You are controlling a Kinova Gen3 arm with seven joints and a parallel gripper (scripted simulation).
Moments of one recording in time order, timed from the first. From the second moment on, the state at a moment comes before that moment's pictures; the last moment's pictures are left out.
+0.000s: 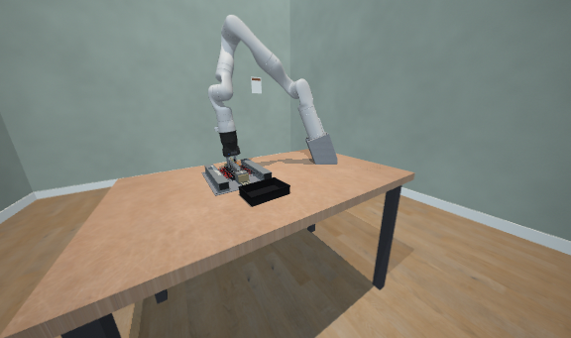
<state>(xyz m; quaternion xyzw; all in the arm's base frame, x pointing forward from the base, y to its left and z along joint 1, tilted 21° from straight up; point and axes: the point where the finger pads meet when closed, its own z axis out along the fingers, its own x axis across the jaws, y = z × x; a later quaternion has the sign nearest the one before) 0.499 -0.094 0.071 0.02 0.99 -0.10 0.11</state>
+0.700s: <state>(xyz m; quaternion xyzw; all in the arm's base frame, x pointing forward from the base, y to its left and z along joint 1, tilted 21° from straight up) 0.499 -0.094 0.072 0.03 0.99 -0.10 0.11</state>
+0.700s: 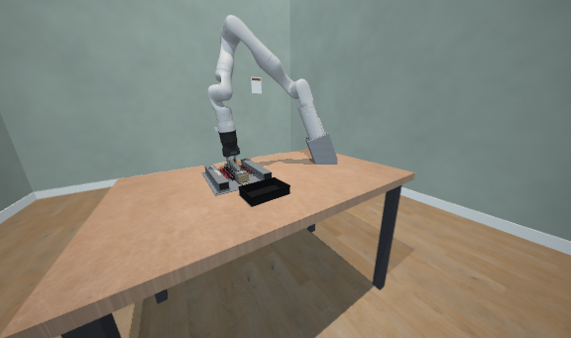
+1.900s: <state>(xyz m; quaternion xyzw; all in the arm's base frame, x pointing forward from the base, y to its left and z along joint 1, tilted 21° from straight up) 0.497 -0.094 0.071 0.02 0.99 -0.10 0.14</state>
